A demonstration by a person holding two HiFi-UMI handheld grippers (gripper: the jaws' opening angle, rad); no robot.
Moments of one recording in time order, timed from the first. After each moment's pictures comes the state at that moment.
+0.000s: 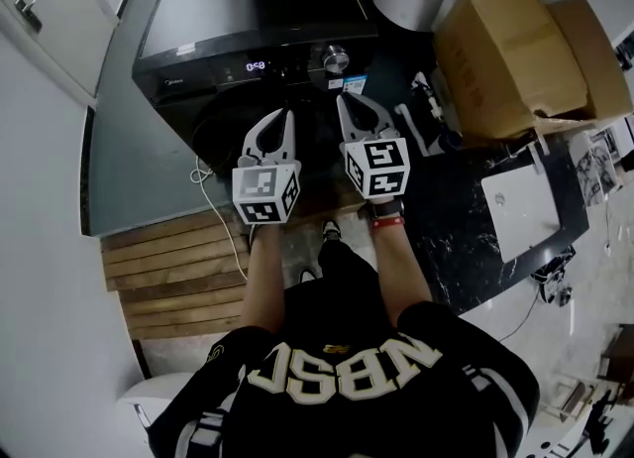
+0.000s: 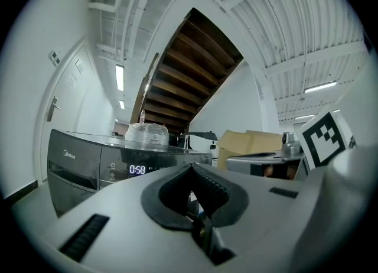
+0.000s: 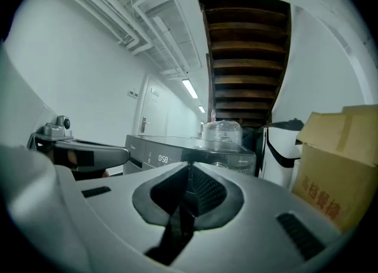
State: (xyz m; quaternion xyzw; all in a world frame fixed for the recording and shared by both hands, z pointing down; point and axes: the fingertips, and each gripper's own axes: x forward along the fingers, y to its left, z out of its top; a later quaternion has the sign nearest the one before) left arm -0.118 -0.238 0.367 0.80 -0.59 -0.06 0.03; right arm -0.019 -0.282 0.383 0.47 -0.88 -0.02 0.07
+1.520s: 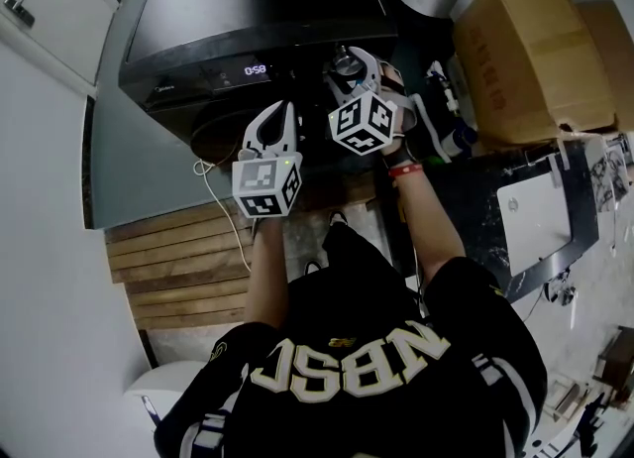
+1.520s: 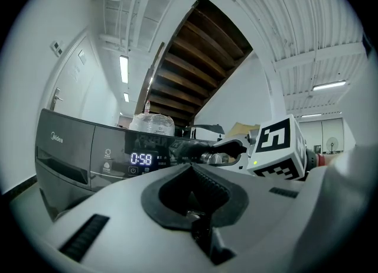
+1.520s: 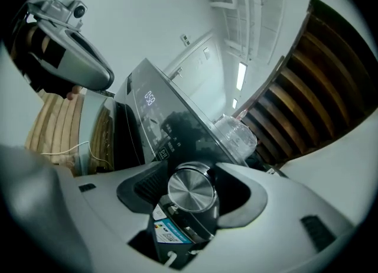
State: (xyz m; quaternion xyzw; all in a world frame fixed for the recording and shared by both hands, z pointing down) left arm -0.136 -0.310 0.401 0.79 -0.61 -0.05 0.06; right arm -0.057 -0.417 0.429 0.40 -0.80 -0.29 0.34
